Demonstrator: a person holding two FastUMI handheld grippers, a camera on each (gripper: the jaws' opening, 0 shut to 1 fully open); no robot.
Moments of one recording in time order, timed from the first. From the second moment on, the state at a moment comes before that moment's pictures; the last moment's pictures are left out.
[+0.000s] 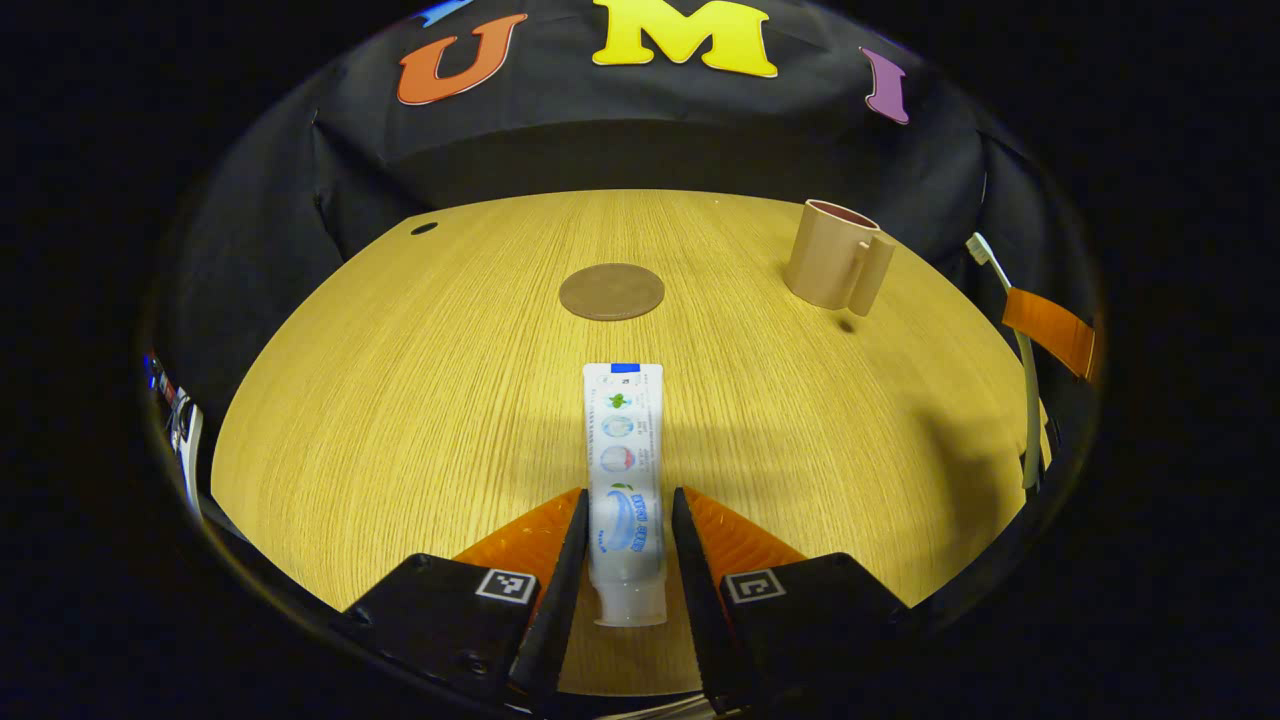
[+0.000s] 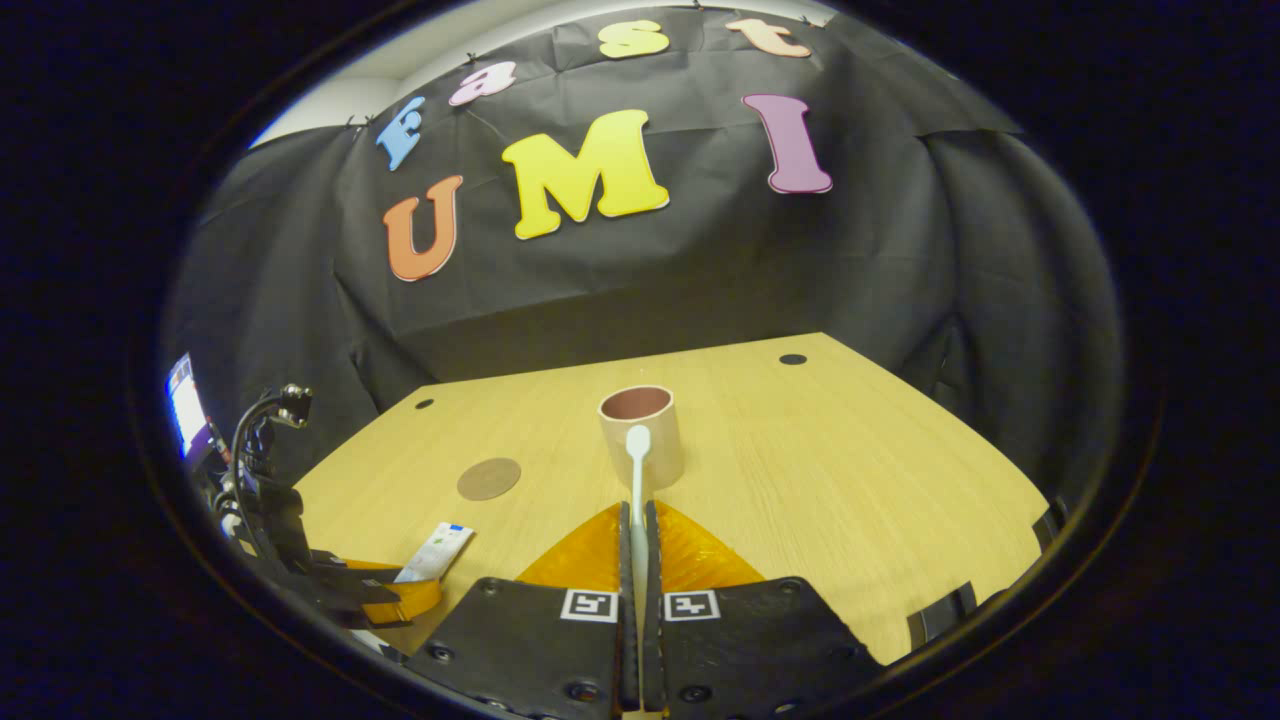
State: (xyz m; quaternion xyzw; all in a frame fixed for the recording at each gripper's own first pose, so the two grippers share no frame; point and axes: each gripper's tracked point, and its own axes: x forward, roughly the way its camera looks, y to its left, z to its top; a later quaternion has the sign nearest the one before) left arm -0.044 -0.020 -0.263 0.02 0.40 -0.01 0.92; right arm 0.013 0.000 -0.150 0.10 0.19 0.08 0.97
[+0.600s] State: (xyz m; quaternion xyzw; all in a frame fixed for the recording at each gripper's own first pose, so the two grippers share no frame) left arm -0.022 -0.014 -0.197 0.01 0.27 0.01 0.96; right arm 0.018 -0.011 -0.131 0.10 0.17 0.07 0.98
